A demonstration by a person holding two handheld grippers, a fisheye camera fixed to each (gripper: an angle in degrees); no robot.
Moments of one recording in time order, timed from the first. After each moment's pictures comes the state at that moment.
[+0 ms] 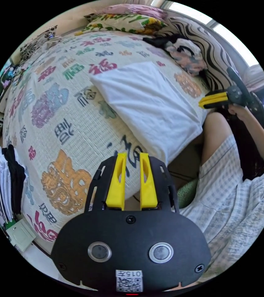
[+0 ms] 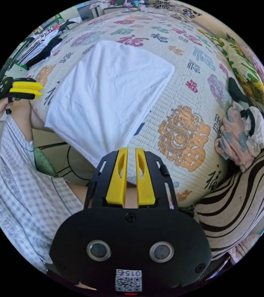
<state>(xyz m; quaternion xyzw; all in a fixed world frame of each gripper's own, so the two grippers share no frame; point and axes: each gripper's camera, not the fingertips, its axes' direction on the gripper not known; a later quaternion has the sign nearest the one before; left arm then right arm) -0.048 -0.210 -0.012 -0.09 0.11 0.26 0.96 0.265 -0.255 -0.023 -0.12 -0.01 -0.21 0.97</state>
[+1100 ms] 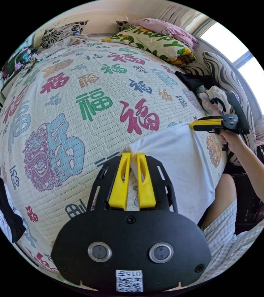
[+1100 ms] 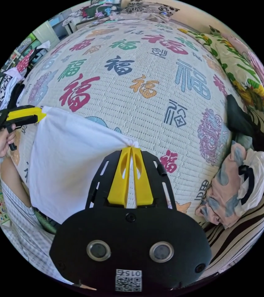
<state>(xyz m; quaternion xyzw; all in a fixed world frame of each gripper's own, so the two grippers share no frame) -0.123 -0.365 0.105 -0.02 0.15 0.16 0.98 0.307 -0.438 0.054 -0.07 -0.02 -0.13 0.99</state>
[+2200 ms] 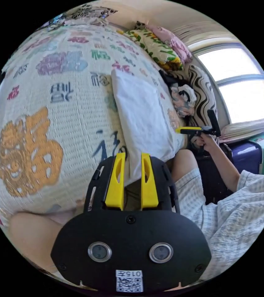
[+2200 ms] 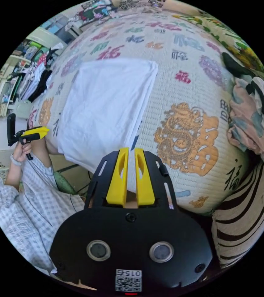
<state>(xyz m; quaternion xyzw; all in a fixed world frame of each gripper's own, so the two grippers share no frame) -0.270 -0.233 0.114 -0.04 0.32 0.06 0.94 0.455 -0.326 0.077 -0.09 -0.16 -0.09 0.98</state>
